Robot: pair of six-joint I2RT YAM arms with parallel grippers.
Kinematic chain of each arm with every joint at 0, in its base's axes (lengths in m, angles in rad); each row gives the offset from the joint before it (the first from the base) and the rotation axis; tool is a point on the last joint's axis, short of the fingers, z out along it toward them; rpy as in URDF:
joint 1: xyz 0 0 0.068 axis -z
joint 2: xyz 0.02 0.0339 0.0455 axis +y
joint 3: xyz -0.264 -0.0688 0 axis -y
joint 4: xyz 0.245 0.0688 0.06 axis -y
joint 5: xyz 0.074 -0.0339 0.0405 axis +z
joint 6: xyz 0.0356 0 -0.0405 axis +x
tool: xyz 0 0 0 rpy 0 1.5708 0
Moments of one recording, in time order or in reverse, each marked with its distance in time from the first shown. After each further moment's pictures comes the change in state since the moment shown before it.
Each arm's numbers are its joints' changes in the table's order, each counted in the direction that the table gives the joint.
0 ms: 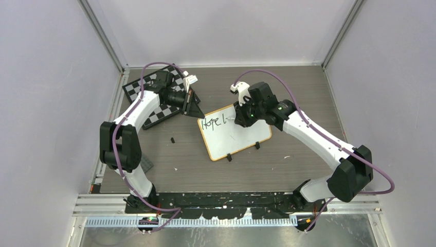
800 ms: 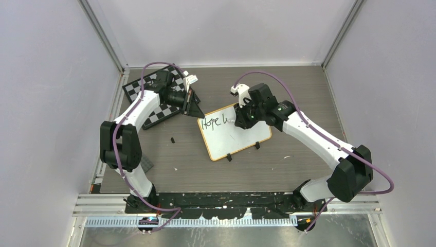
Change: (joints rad) left arm 0.000 0.006 0.008 -0.006 0.001 0.000; right arm 0.007 0.000 -0.017 0.000 0.022 0.005
